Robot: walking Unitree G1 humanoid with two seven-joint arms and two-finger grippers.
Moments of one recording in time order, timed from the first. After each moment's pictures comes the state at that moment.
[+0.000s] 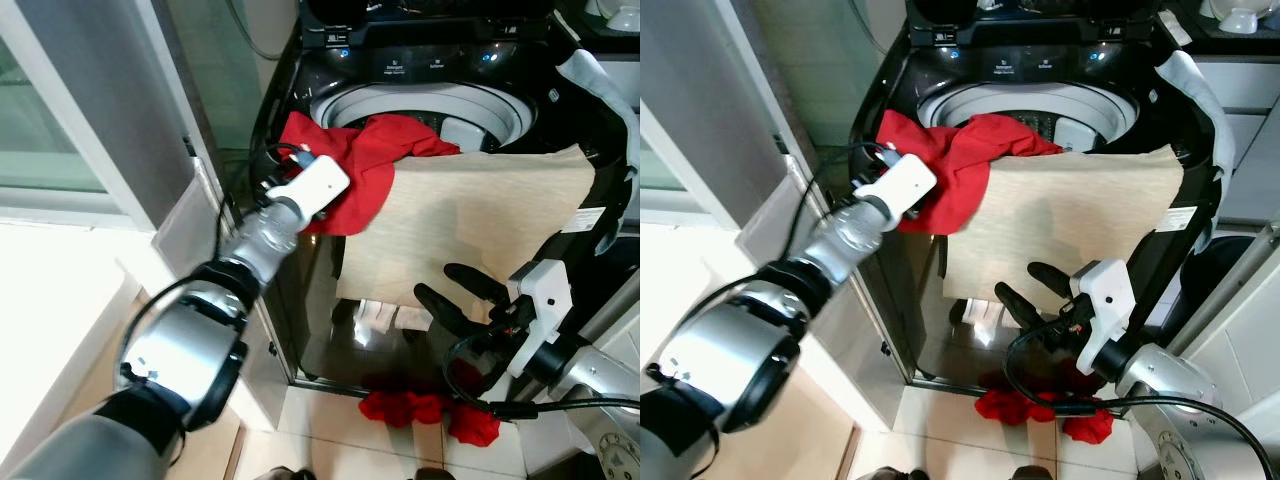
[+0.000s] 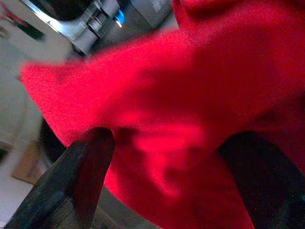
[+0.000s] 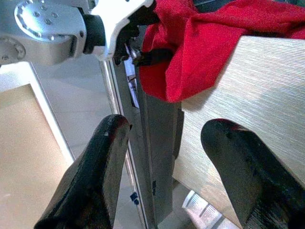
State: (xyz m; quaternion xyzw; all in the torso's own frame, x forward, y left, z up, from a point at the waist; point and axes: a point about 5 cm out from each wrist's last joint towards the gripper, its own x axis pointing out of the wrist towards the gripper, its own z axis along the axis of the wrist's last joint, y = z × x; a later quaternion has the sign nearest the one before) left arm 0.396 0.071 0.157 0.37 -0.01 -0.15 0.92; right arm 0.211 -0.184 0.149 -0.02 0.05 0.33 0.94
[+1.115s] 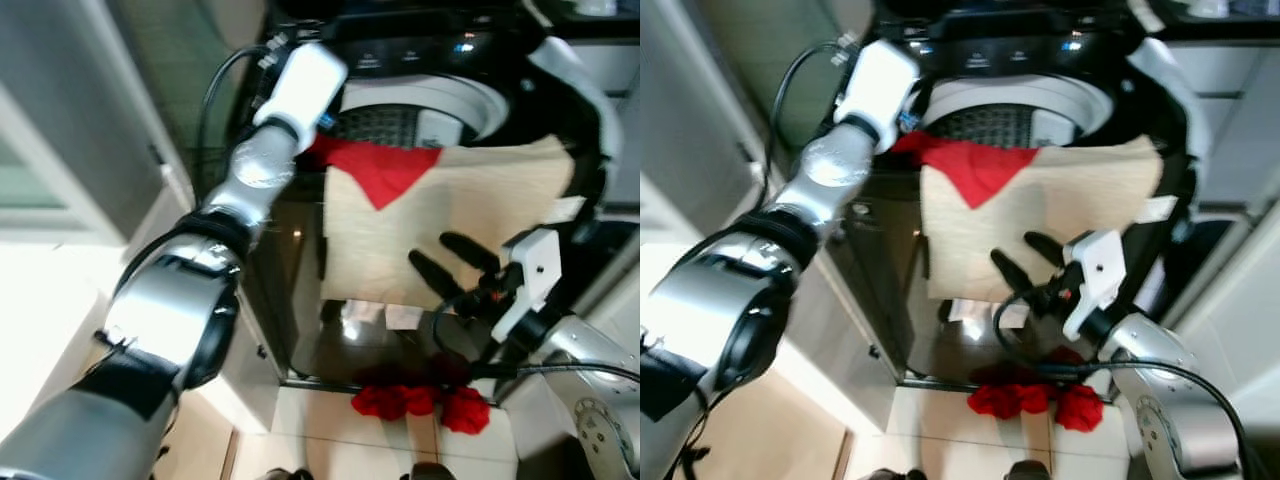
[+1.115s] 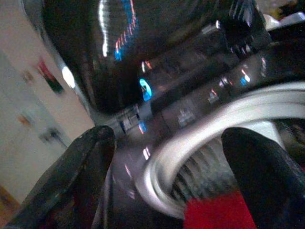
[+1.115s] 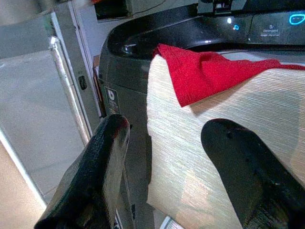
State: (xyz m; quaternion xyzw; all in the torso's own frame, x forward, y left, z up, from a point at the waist) left arm 0.412 0.094 0.242 0.18 -0.15 -0.17 0.96; right arm 0.241 -0.177 0.158 -0.01 0.00 0.29 0.96
